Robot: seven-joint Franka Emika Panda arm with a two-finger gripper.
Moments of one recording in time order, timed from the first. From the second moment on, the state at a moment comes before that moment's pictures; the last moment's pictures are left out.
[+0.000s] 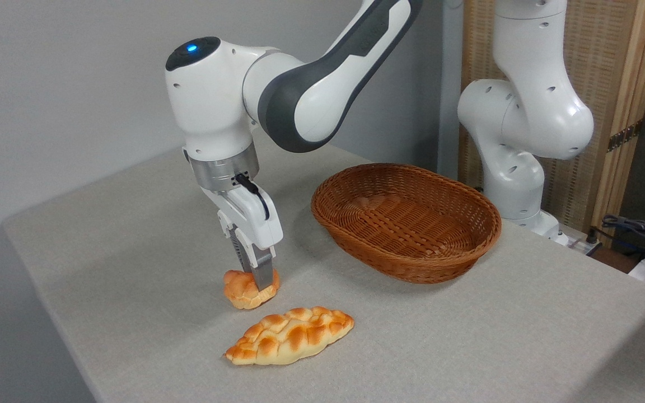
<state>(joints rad) -0.03 0.04 -0.15 -2.04 -0.05 2.06 0.71</state>
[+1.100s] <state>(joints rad) -0.14 -0.32 -0.11 -2.18 -0.10 1.48 0.96</state>
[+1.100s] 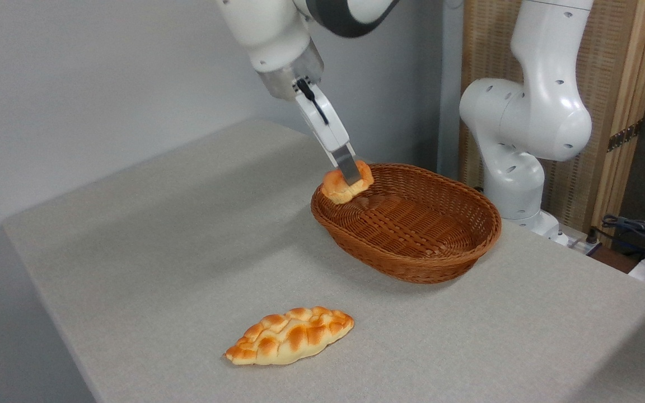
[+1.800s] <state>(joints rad) -0.23 -0.34 -0.11 -2.32 -0.07 1.59 0.96</state>
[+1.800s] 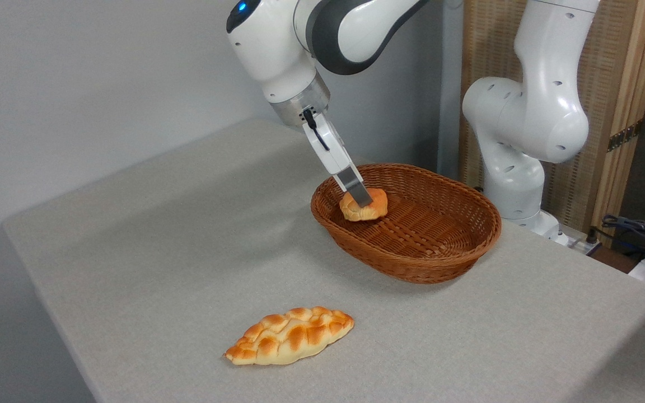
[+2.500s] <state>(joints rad) -0.23 -0.34 0.00 -2.07 -0.09 1.60 0.96</state>
